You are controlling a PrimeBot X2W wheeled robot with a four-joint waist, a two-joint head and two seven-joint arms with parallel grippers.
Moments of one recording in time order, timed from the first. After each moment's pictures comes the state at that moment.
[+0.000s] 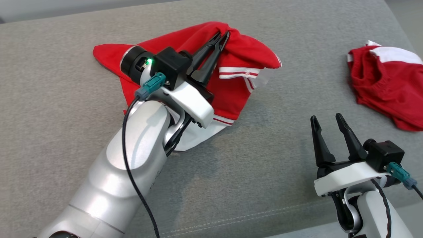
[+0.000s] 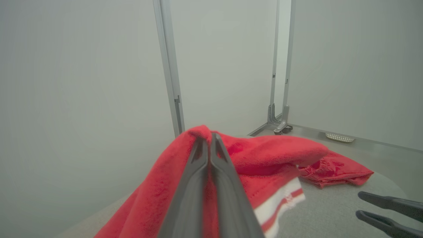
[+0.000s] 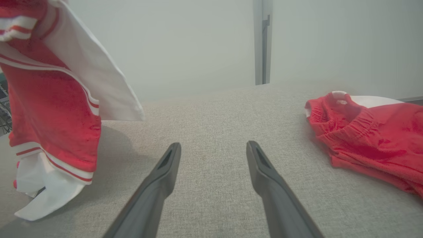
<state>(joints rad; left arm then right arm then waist) -0.86 0.03 -0.57 0.56 -0.34 -0.12 -0.26 -0.29 -0.06 0.14 0.33 0.30 0.13 -0.25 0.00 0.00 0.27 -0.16</state>
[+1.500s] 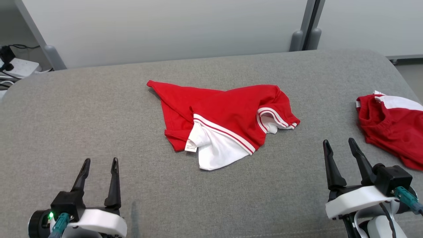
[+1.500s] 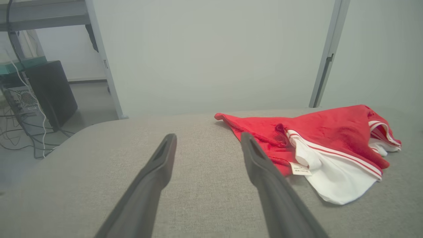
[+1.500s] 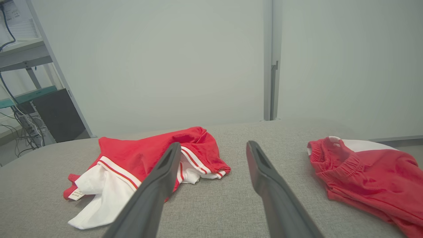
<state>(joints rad) -0.06 0.11 -0.03 0.25 -0.17 0.03 -0.26 -0.17 -0.06 0.07 0.30 0.24 0.13 -0.25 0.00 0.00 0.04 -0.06</state>
